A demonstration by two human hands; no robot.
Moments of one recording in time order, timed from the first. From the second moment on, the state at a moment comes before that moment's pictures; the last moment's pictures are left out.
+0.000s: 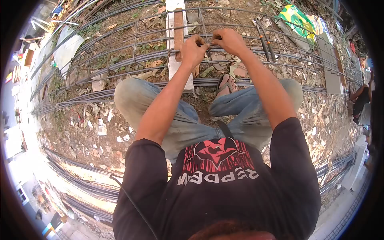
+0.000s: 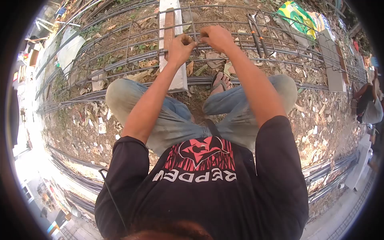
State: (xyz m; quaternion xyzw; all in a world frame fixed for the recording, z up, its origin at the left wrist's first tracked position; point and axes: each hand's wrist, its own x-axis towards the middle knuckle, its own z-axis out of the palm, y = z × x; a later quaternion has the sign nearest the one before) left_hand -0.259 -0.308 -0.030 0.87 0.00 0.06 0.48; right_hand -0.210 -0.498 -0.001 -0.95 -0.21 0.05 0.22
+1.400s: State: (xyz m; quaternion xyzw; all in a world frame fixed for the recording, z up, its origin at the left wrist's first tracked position) left_hand -0.313 -0.325 -0.038 0.93 -0.08 0.25 0.25; right_hand -0.296 -0.467 -0.061 -0.88 -0.01 0.00 0.48
